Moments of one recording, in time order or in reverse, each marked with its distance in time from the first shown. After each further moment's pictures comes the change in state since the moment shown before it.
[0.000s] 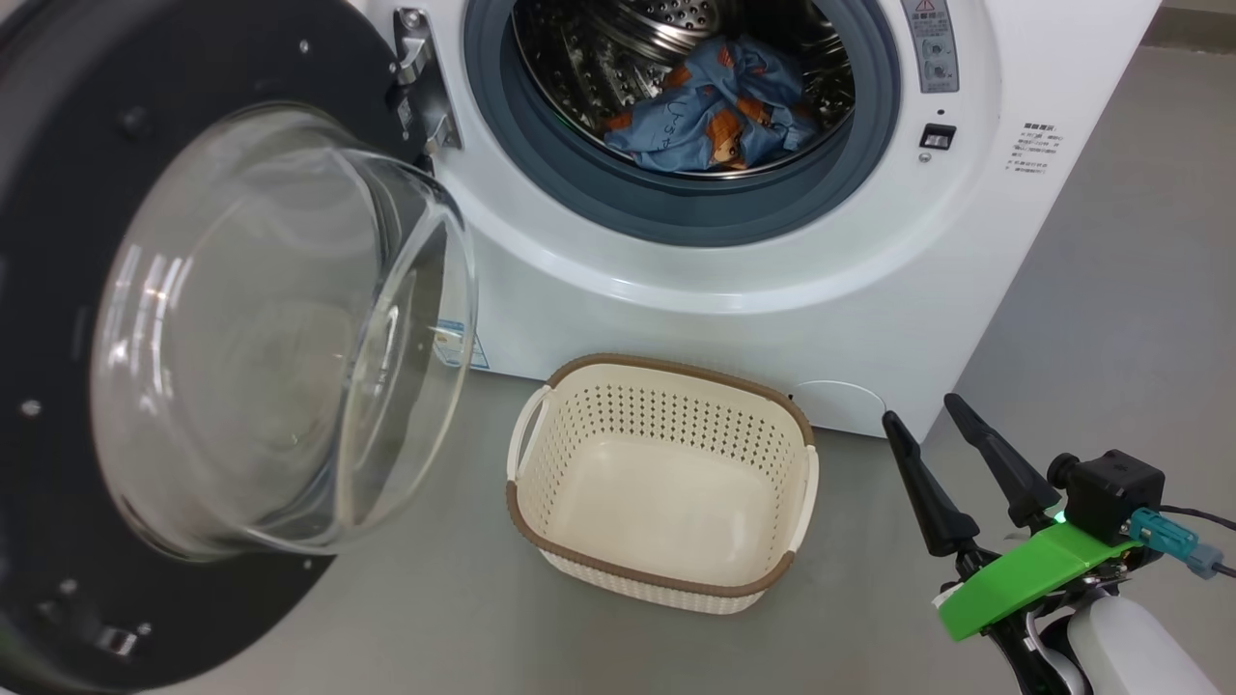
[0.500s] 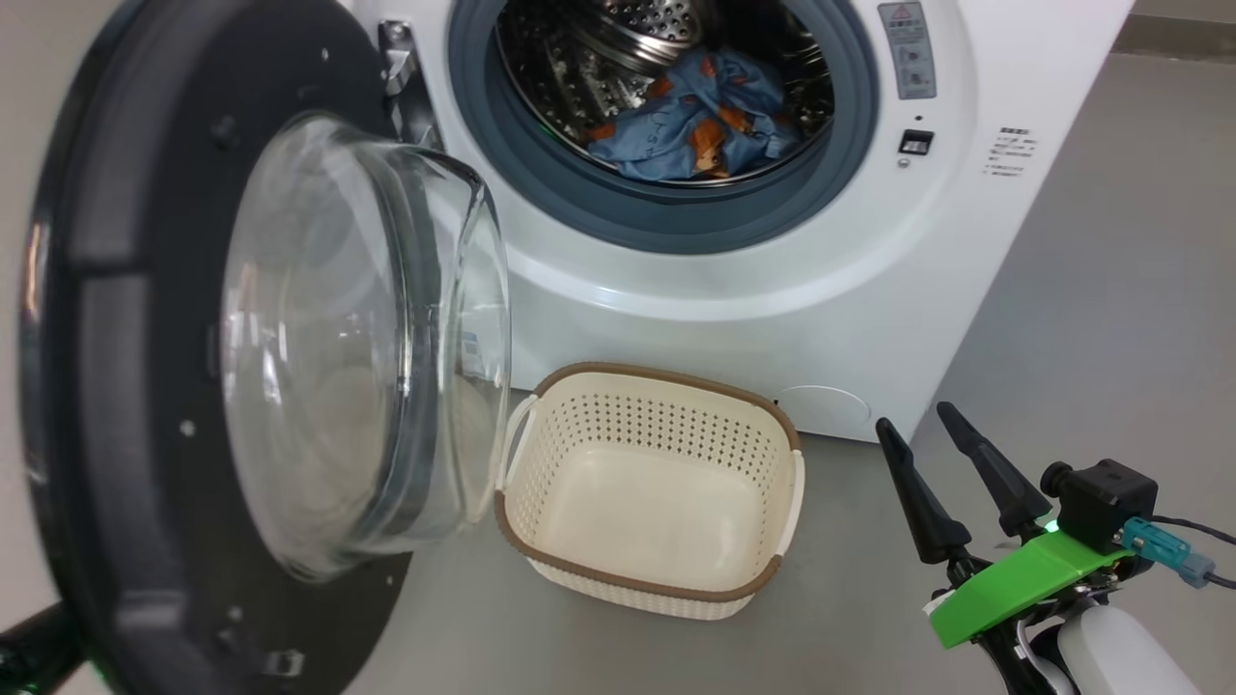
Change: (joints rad) left arm 0.206 -0.097 -0.097 -0.430 -0.061 0.133 0.195; right arm 0.015 0.028 -0.013 -0.002 0.001 0.000 0.000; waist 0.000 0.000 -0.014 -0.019
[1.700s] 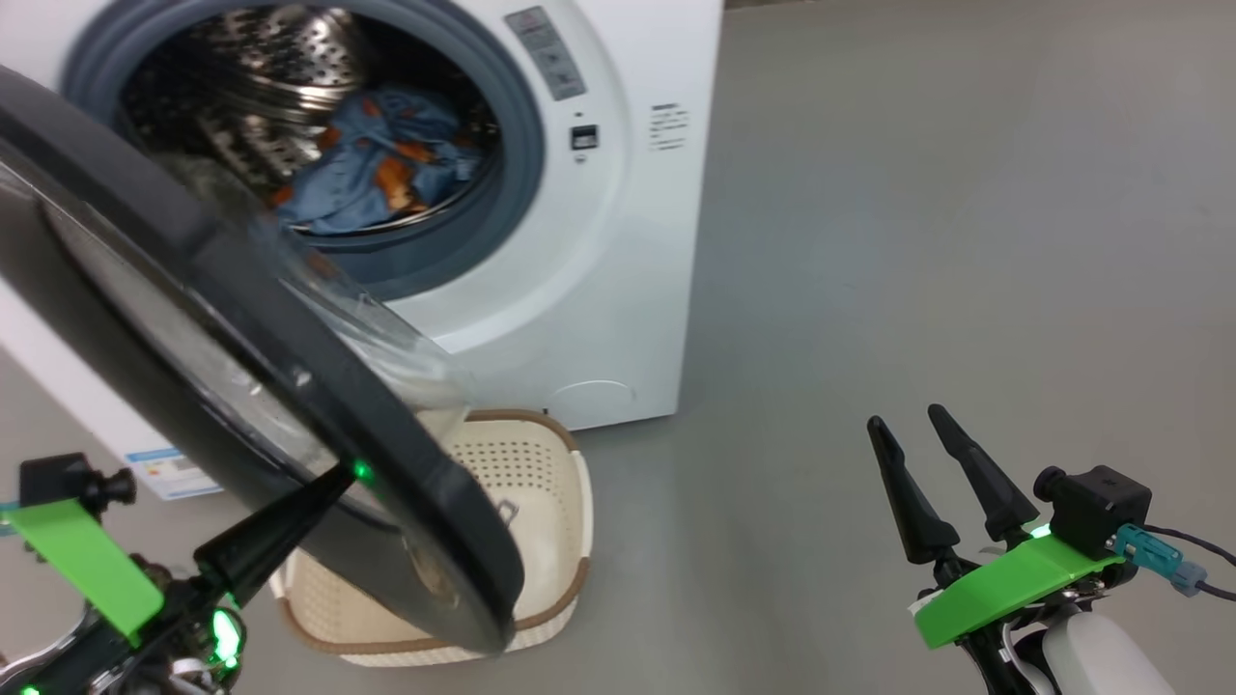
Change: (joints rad) left arm -0.073 -0.209 -0.187 -0.159 0.091 0.016 -0.131; right arm 0.013 0.059 -0.033 -0.007 0.000 0.000 0.000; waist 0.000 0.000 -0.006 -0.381
